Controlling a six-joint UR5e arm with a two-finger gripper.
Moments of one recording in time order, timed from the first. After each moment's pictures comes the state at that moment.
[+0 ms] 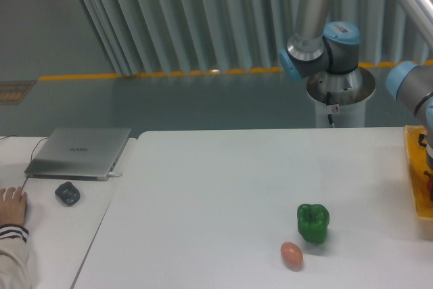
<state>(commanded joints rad) 2.62 -1.95 -1.65 -1.21 1.80 2.43</state>
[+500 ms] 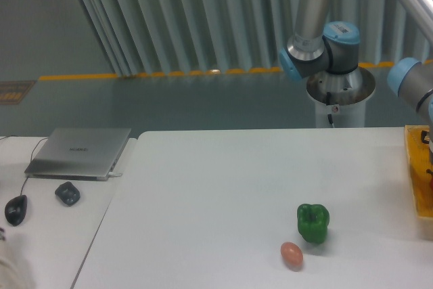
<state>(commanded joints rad) 2.62 -1.93 -1.53 -1.37 1.79 2.42</state>
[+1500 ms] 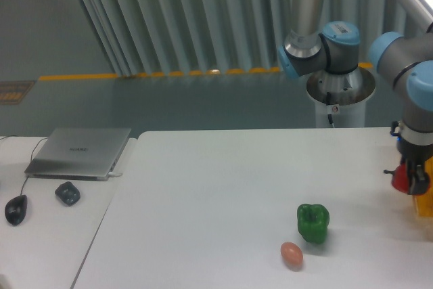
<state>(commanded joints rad) 2.47 -1.91 -1.51 -1.35 1.53 1.55</state>
